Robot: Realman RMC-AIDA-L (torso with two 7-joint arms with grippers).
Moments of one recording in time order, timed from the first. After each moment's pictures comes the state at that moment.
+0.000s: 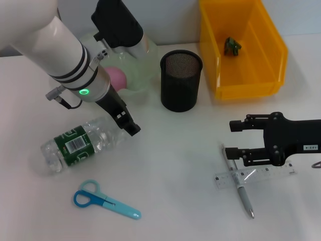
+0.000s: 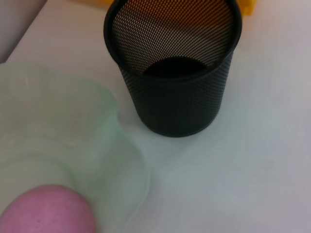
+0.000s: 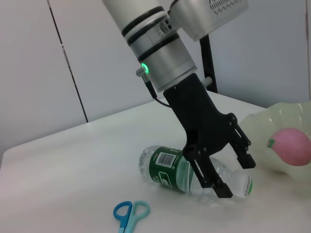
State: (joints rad) left arm -1.04 -2.08 1.48 0.73 2.56 1.16 -2.31; right arm 0.46 2.05 -0.60 -0.76 -2.10 -1.75 1.32
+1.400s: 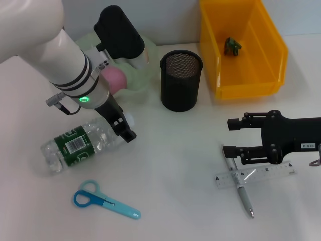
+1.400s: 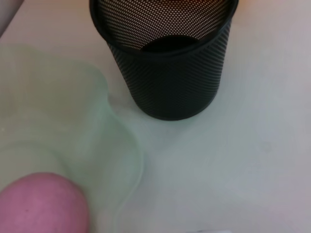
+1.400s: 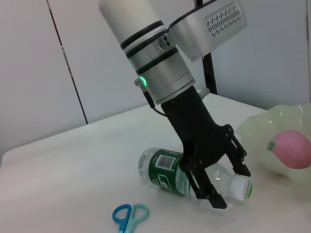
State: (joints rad) left arm -1.03 -2.08 1.55 0.70 2.56 1.13 -2.32; right arm 0.47 2.05 -0.60 -0.75 -2.10 -1.74 1.32
